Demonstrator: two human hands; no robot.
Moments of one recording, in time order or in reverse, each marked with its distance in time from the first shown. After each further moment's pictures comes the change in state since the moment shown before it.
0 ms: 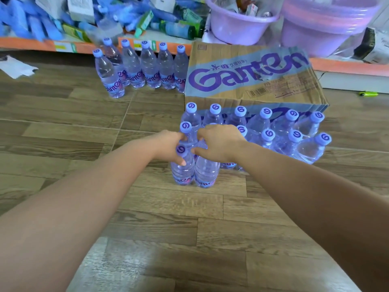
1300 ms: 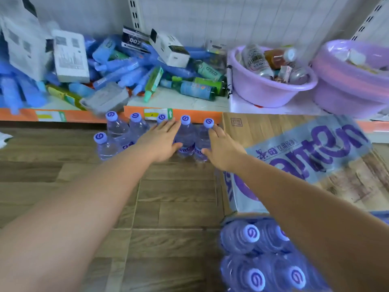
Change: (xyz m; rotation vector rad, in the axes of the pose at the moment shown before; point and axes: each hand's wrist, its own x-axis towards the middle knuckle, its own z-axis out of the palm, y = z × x) left_hand 0.229 -0.195 -0.186 0.187 0.173 0.058; right_hand 0.307 0.032 -0.075 0.264 -0.022 0.322
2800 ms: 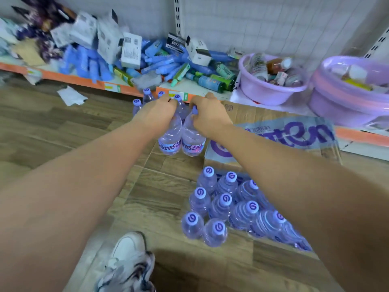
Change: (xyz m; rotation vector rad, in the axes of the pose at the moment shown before) left_hand -0.188 0.146 -0.078 0.127 0.298 -0.289; right_hand -0.160 -0.008 -0.085 0.177 0.284 -0.375
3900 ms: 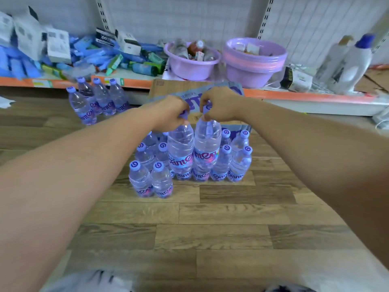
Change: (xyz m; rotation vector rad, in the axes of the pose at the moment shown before) left_hand -0.110 0.204 -0.015 -0.225 -0.069 0.507; right_hand -0.245 0.084 -0.111 -0.214 -0.166 0.153
